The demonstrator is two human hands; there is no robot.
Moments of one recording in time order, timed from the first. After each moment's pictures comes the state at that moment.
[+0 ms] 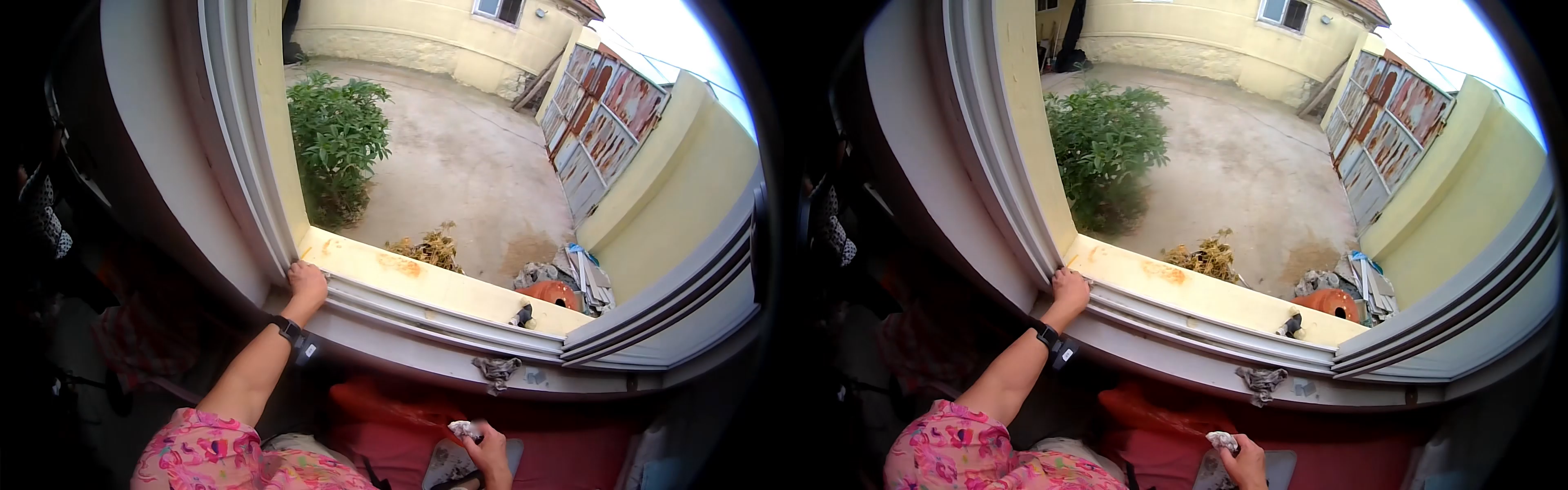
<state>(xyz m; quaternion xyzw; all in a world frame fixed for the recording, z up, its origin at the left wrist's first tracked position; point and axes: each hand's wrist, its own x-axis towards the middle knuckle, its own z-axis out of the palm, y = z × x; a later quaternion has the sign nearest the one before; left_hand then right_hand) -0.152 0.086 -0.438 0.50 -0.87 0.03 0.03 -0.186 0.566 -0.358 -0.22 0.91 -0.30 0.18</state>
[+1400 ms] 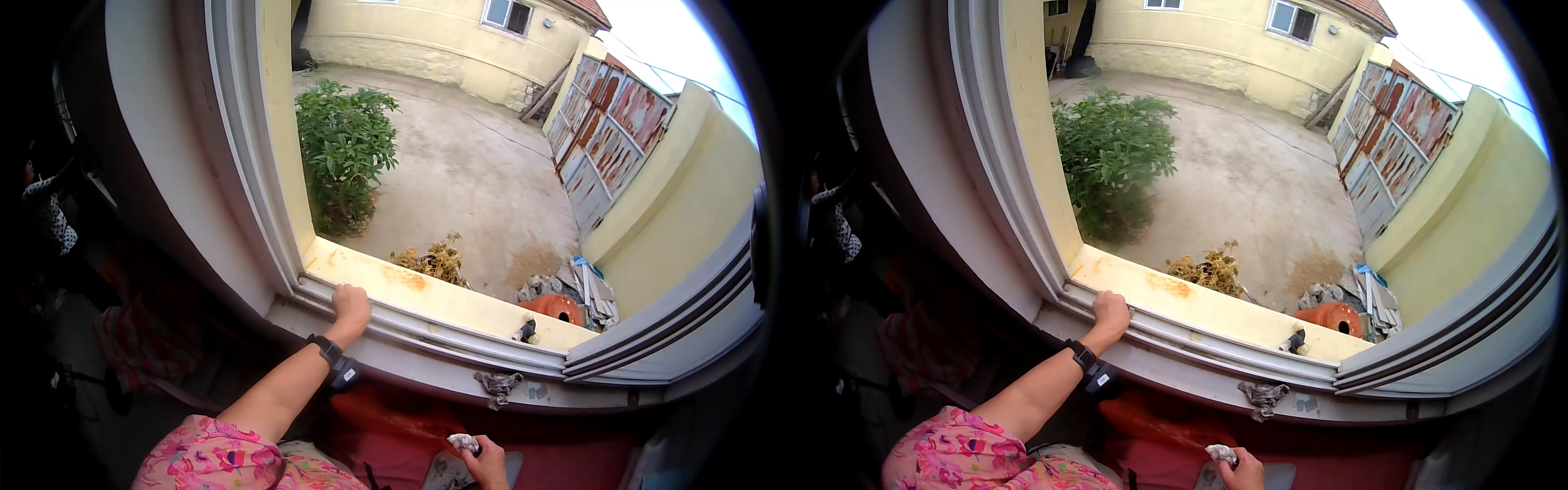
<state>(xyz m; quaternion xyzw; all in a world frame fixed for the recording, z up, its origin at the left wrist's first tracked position) -0.203 0.149 -0.428 0.47 -0.88 -0.04 0.03 -0.189 0.562 -0.354 -0.25 0.90 -0.28 0.20</state>
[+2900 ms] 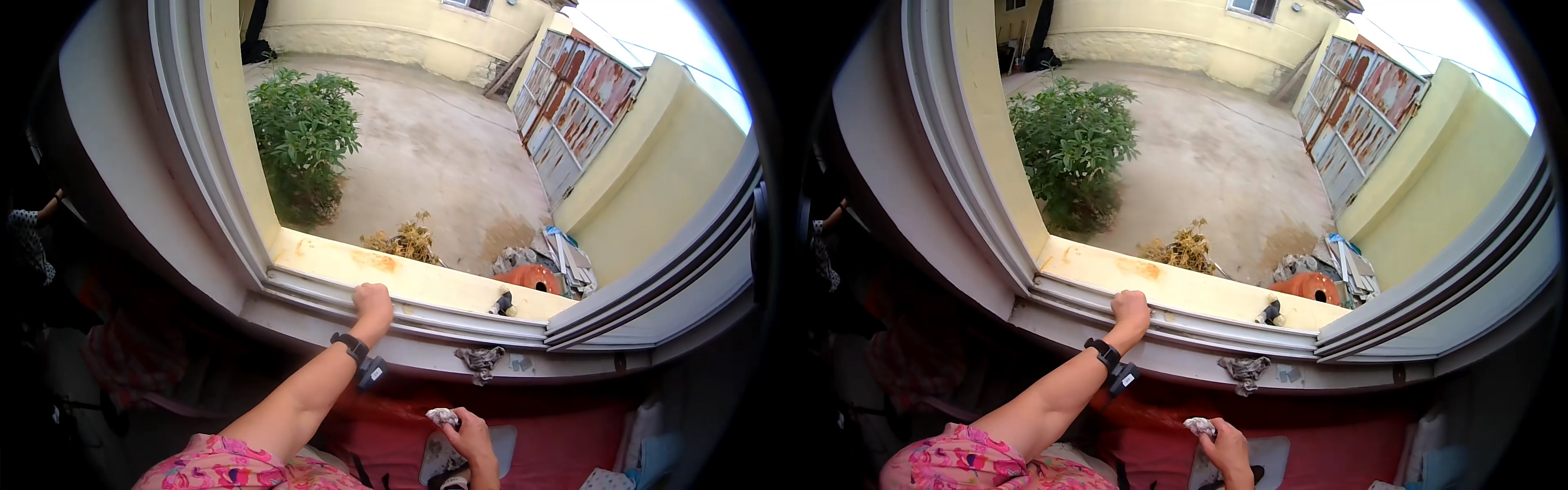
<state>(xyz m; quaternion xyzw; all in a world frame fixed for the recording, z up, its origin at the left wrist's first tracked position) -0.260 0.227 -0.417 0.39 -0.91 -0.12 0.01 -0.188 0.541 -0.356 -0.23 0.92 -0.24 0.20</state>
